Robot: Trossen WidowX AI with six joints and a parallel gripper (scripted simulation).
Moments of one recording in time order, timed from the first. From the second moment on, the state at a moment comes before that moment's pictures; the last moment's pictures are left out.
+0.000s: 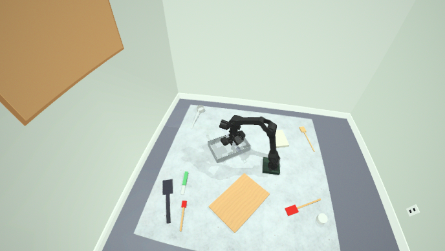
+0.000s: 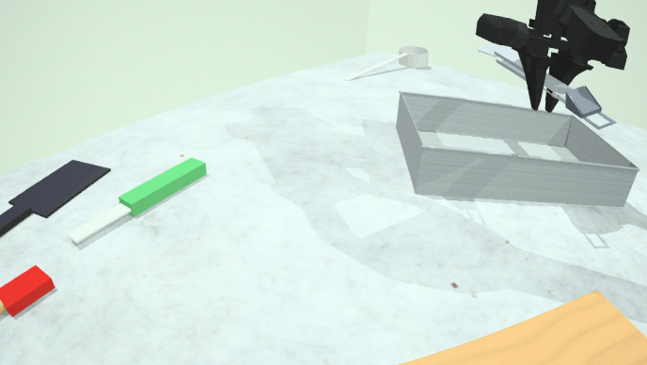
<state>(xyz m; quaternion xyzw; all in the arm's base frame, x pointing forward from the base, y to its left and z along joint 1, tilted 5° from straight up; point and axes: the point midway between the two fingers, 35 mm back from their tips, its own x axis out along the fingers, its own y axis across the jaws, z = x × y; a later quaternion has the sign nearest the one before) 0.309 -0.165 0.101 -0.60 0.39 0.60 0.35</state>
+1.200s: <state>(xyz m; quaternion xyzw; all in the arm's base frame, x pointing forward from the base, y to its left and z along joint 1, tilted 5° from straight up) 0.361 0.009 0.073 -0.49 0.54 0.48 0.50</state>
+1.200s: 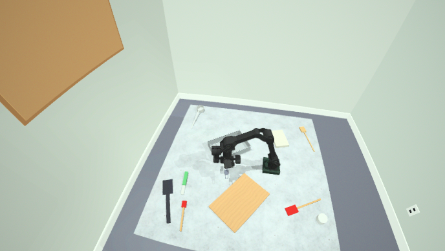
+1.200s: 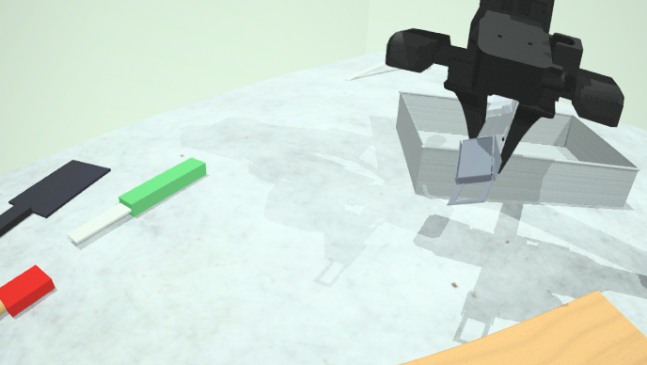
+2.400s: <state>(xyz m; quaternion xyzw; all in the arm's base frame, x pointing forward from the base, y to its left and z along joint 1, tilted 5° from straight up) 0.321 0.181 0.065 -0.34 0.64 0.33 0.61</state>
